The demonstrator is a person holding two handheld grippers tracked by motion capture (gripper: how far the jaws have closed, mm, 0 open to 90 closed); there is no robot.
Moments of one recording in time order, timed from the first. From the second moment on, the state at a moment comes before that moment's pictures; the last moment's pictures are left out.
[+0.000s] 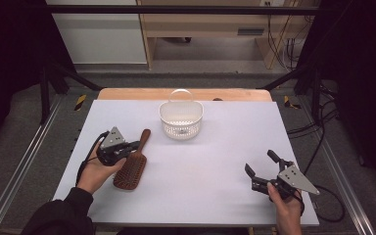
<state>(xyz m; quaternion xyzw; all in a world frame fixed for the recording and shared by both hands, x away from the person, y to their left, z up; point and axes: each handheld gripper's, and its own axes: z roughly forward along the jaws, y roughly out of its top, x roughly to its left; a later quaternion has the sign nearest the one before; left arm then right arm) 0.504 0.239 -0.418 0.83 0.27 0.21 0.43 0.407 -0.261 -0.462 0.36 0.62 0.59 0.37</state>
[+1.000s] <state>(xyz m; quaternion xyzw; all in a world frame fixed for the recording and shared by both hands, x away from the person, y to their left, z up) 0.558 0.228 -0.459 0.88 0.27 0.16 0.36 0.408 -0.263 -0.465 0.36 0.63 0.59 0.36</state>
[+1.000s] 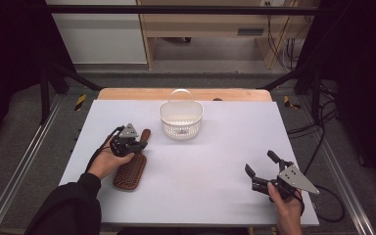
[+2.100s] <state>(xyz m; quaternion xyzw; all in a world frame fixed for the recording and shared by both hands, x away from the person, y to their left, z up) 0.542 0.279 -0.463 0.88 0.31 0.18 0.32 0.409 -0.263 -0.465 0.37 0.62 0.59 0.35</state>
